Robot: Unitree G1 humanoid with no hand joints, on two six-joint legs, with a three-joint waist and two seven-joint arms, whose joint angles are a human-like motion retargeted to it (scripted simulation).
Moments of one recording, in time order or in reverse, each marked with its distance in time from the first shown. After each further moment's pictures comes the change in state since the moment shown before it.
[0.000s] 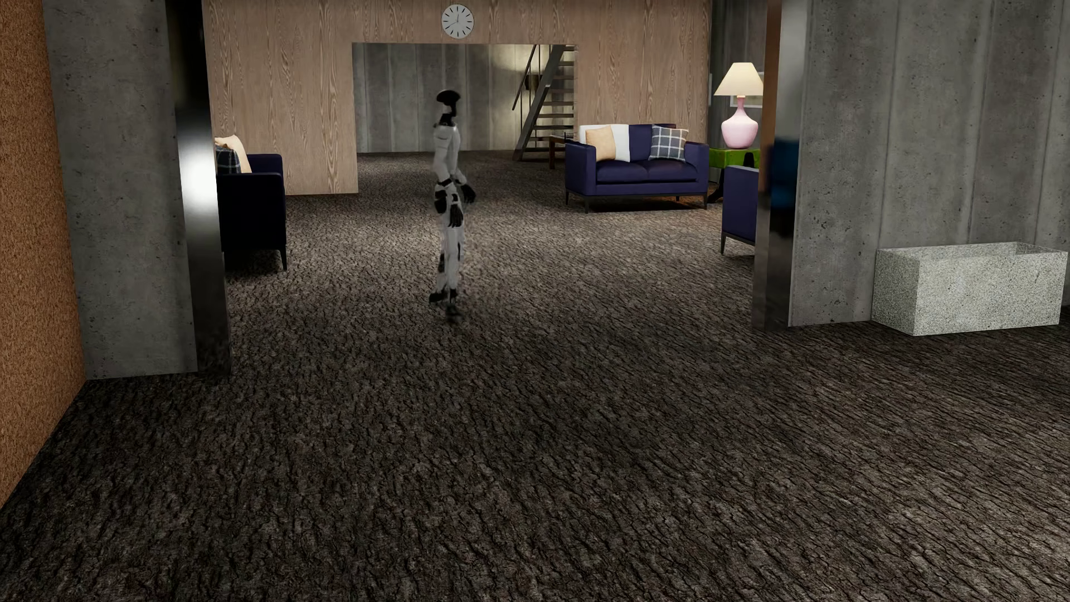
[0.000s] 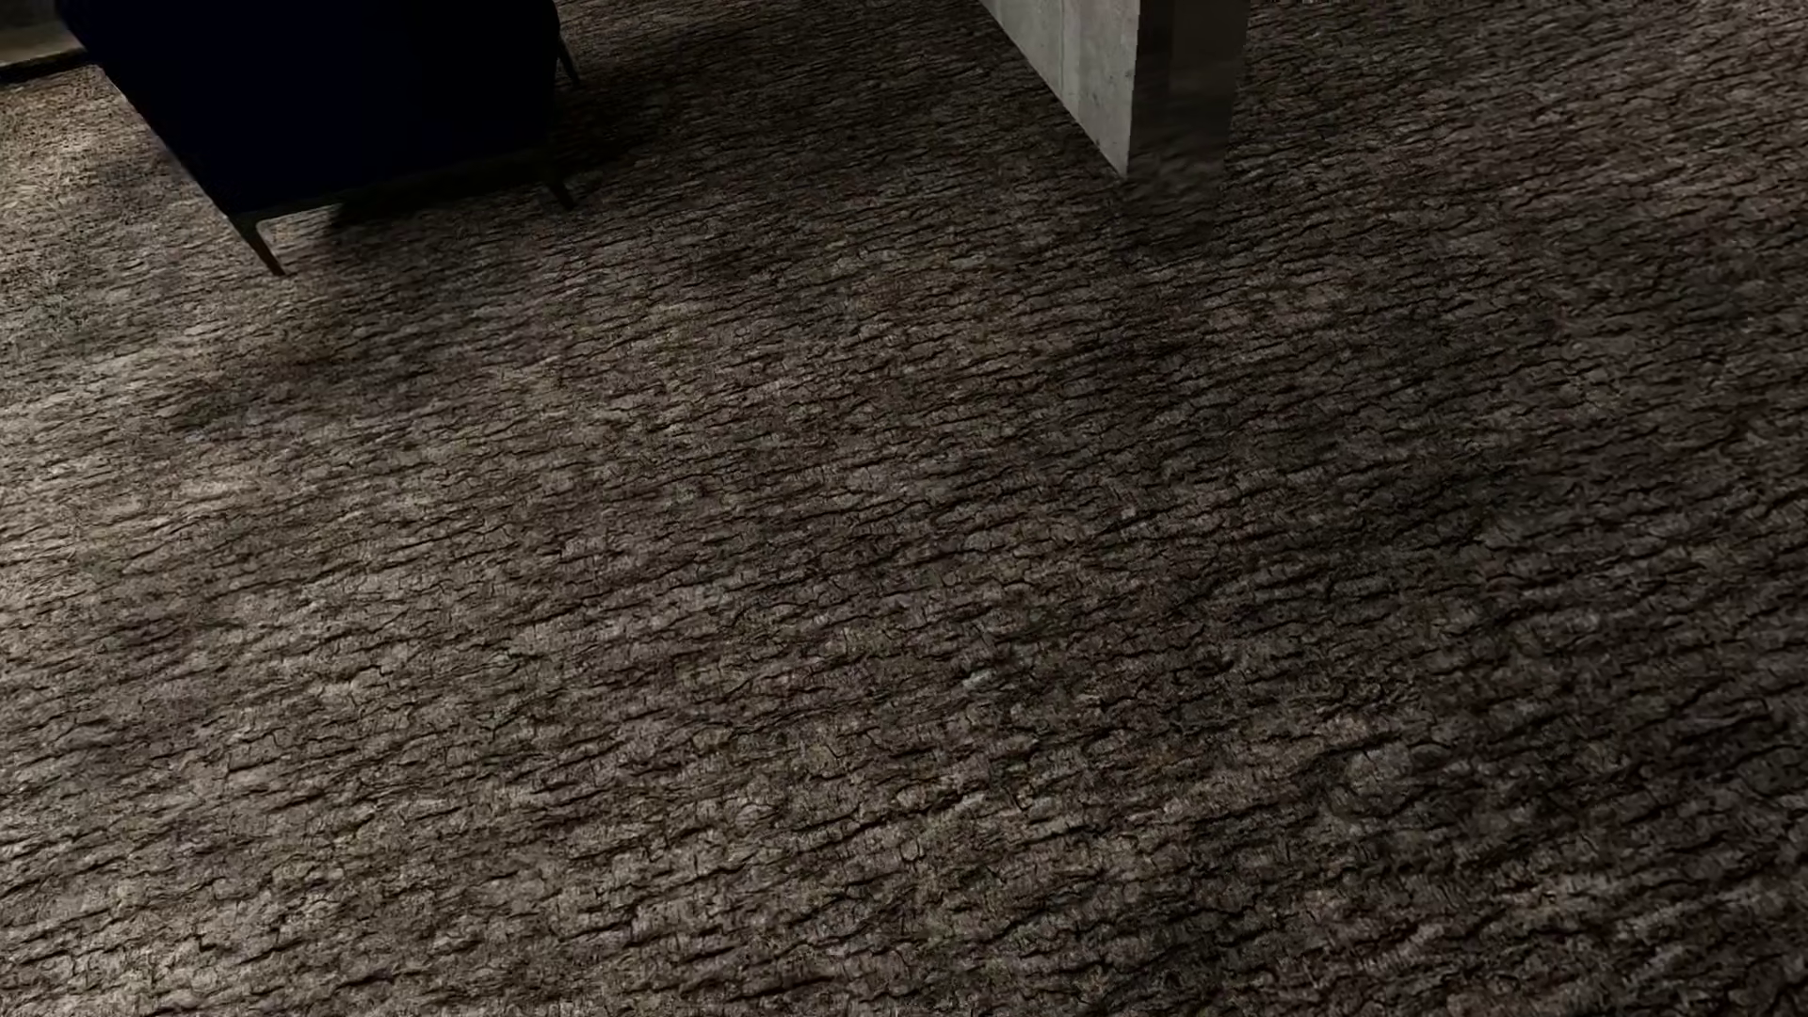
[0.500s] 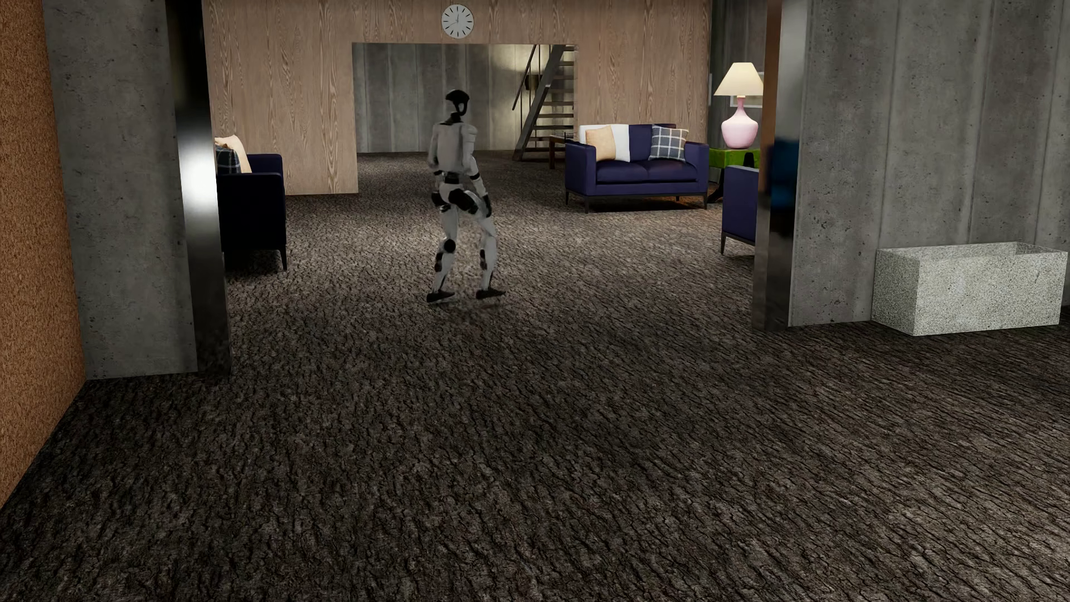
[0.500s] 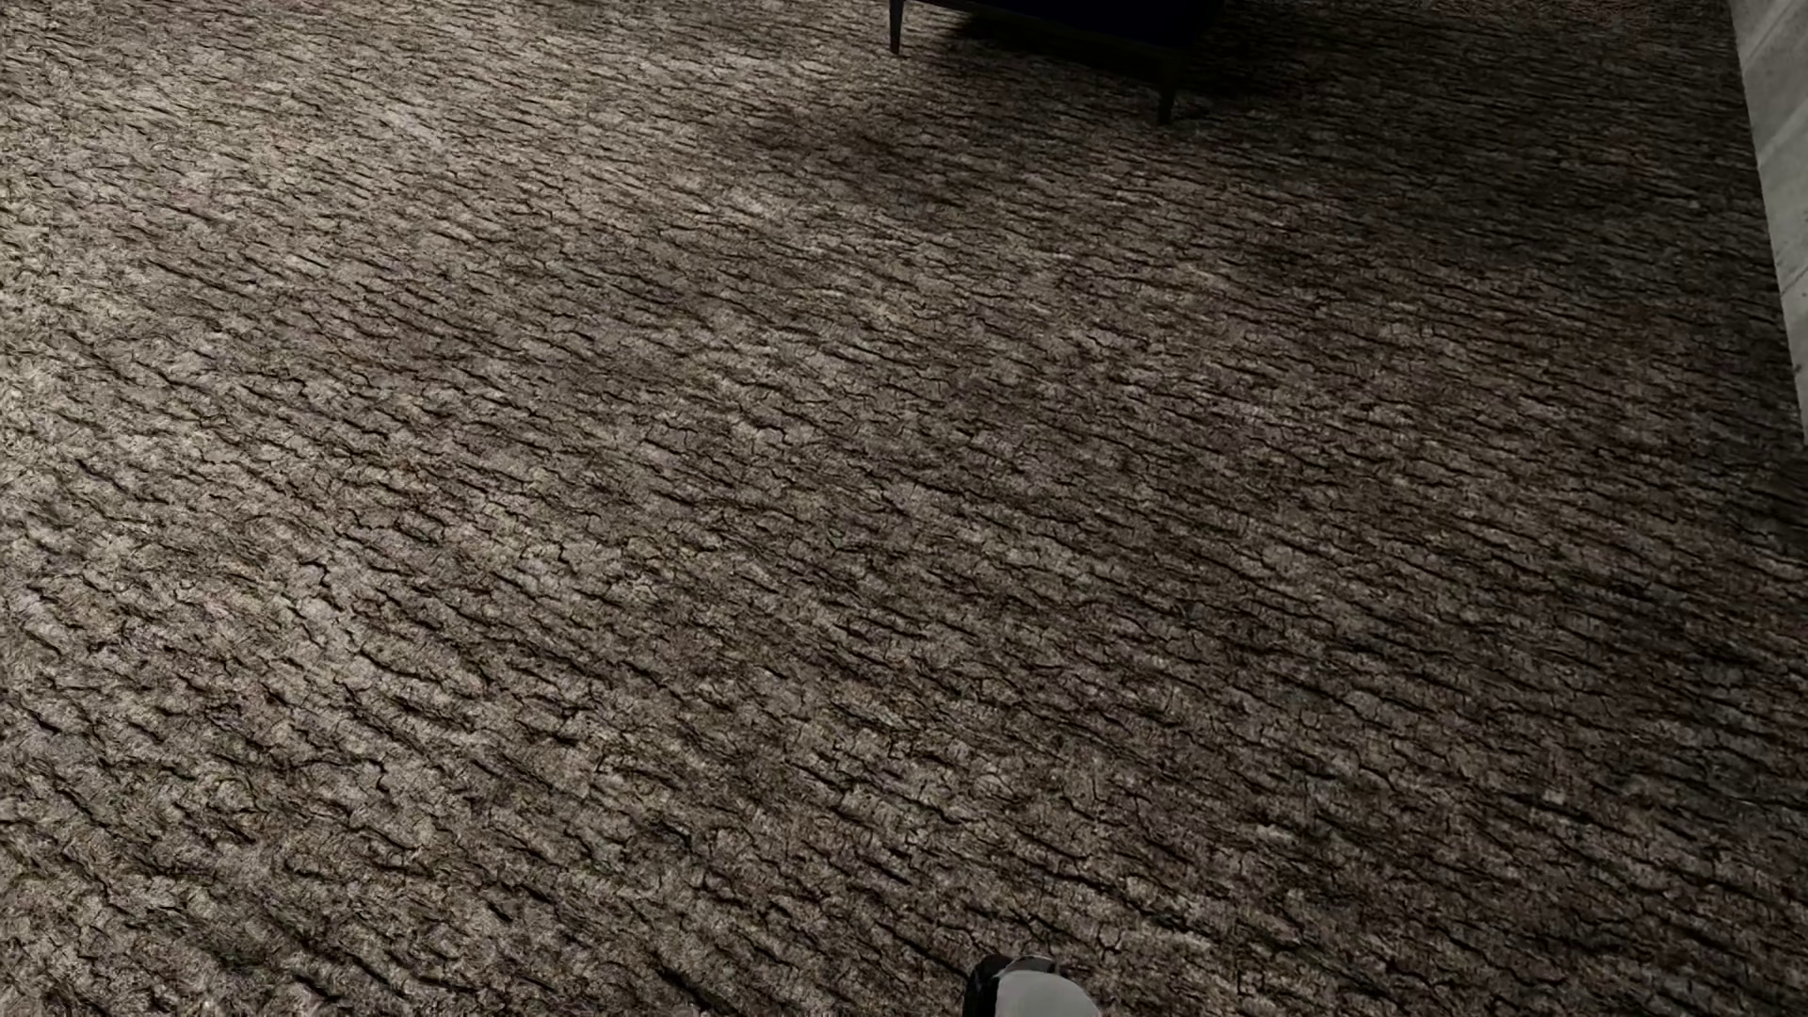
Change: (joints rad) body -0.104 -0.491 -0.053 -0.319 0.564 -0.122 -0.654 0.997 0.037 0.045 0.288 -0.024 -0.021 -0.090 -0.116 0.030 0.075 0.096 0.023 -0.032 0.083 0.077 -0.120 -0.106 -0.098 0.105 -0.061 0.101 -0.006
